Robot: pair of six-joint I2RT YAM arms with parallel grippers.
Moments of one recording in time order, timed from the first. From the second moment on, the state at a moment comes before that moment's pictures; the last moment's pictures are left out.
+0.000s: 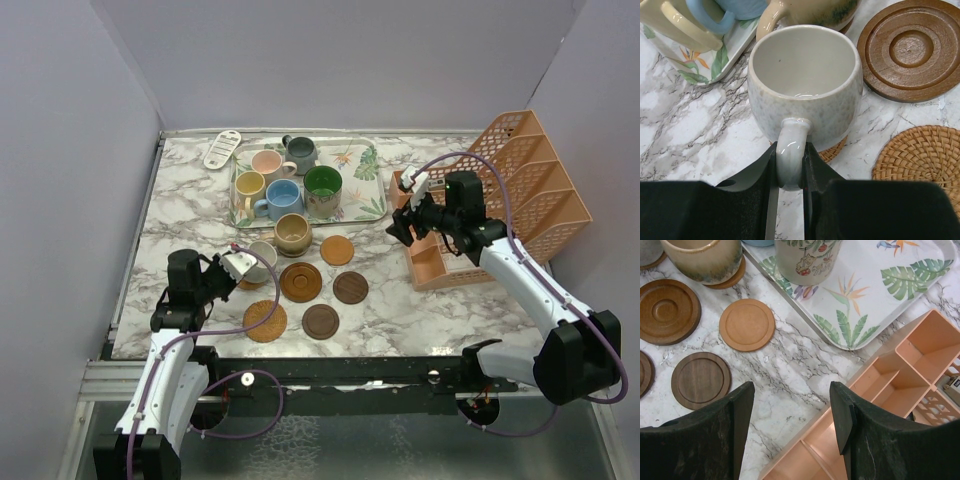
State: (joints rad) left arm -0.01 0.63 0.32 -0.27 0.52 0.66; right arm 0.29 1.23 0.92 -0.25 -0.49 -0.40
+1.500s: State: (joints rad) left arm -0.01 0.67 0.30 -0.27 0.41 0.89; right arm 0.29 1.28 0.92 -0.25 -0.49 -0.41
